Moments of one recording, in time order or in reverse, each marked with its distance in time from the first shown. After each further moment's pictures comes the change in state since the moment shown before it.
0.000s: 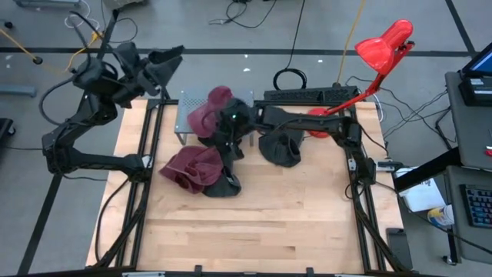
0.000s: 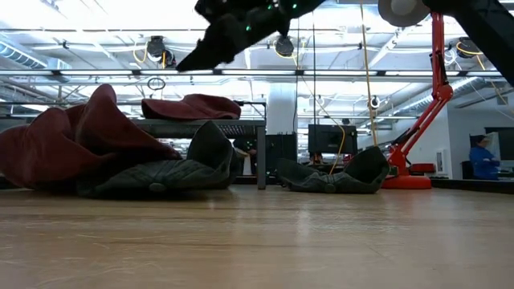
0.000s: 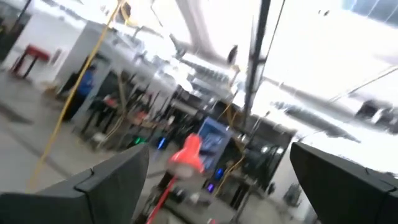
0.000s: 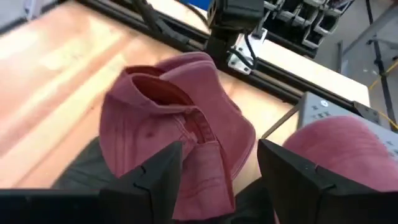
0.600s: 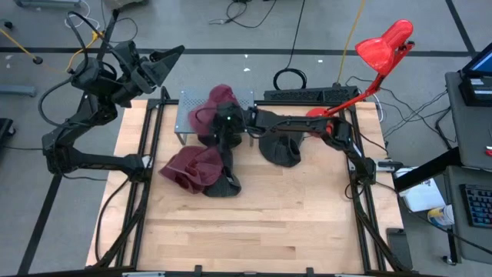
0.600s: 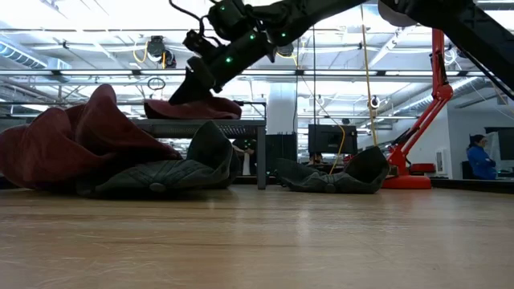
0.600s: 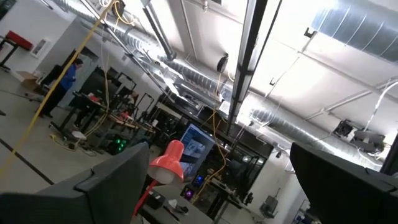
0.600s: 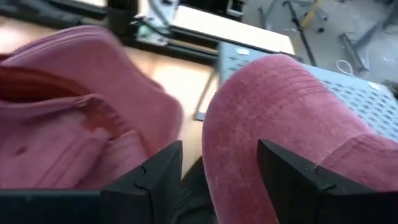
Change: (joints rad) left arm -0.002 0.000 0.000 0.042 0.019 -0.106; right arm -0.022 0.122 -0.007 0.196 0.291 0.168
